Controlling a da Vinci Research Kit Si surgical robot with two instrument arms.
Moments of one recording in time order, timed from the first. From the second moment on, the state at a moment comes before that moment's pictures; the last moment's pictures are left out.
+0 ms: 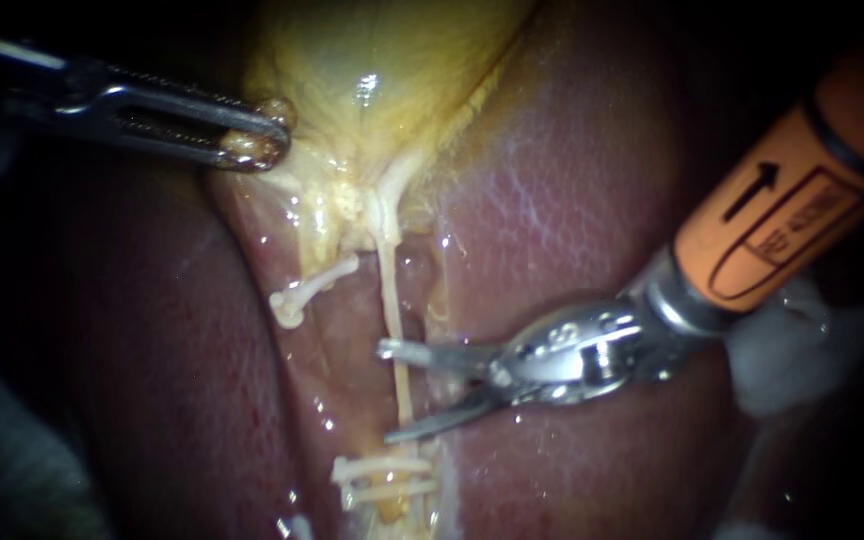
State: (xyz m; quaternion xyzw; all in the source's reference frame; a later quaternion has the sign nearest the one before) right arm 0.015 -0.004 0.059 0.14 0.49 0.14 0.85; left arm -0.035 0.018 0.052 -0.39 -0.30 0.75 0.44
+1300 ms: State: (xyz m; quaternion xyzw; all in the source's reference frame) right arm 0.007 0.001 0.056 0.08 0.39 0.09 0.91; left arm -0.038 0.017 0.059 -0.39 -0.29 0.76 0.43
